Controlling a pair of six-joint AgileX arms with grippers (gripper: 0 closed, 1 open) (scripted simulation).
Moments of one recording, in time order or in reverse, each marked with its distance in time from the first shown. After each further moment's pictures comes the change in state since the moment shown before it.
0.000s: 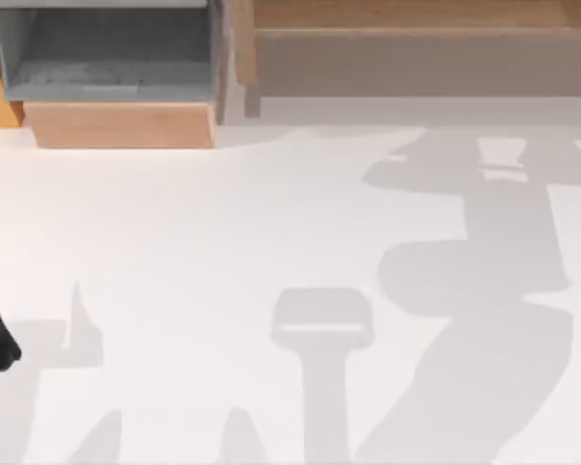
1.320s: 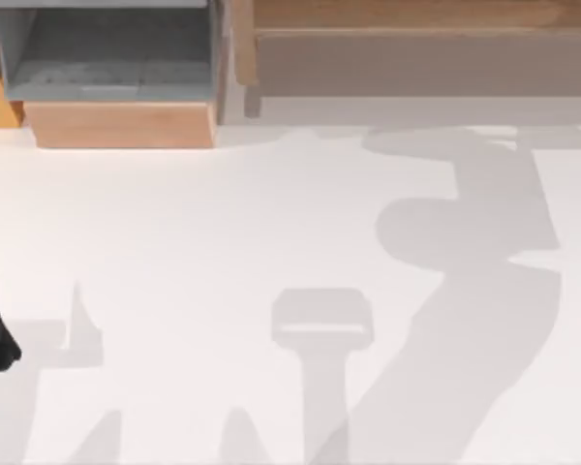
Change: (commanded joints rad) left arm 0.000 0.000 0.000 0.000 0.000 0.000; right arm 0.021 0.112 0.185 -0.130 -0.075 0.094
